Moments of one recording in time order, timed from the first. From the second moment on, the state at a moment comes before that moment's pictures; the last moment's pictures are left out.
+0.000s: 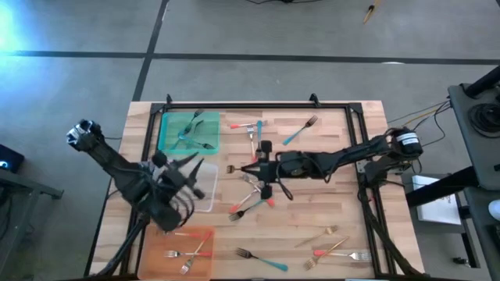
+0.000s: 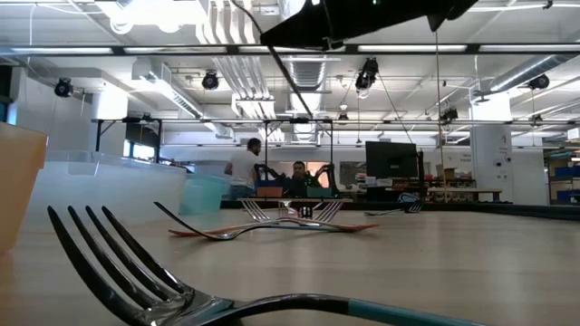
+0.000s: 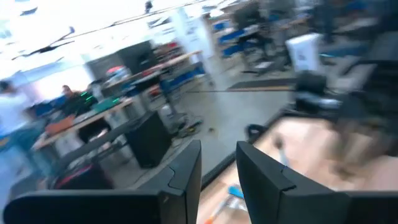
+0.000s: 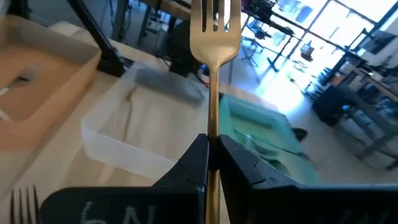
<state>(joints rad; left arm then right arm) -0.67 1.24 1.07 -0.76 -1.57 -0.63 0.11 1.62 1.01 0.40 0.19 -0.36</state>
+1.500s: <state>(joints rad) 0.35 1.28 0.55 0.80 0.00 -0.13 -0.21 1.34 1.01 -0.13 0.29 -0.29</state>
